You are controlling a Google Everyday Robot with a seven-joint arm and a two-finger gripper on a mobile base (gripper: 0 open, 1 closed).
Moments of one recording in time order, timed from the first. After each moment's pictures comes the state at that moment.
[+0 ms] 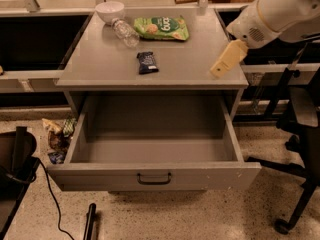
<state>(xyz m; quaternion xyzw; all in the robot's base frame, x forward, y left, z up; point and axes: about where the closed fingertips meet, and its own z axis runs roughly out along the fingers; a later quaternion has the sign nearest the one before) 0.626 -0.161 0.941 -0.53 0.78 0.07 0.32</state>
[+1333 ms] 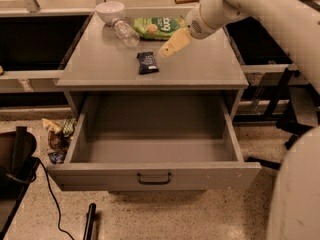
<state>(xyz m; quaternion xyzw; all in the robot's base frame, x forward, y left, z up) 0.751 -0.069 0.918 -0.42 0.81 0.10 0.39</state>
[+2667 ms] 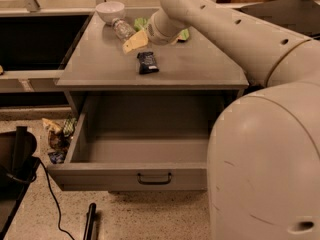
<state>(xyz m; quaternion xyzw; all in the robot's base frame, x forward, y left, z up) 0.796 0.021 0.872 -0.23 0.90 0.13 0.35</state>
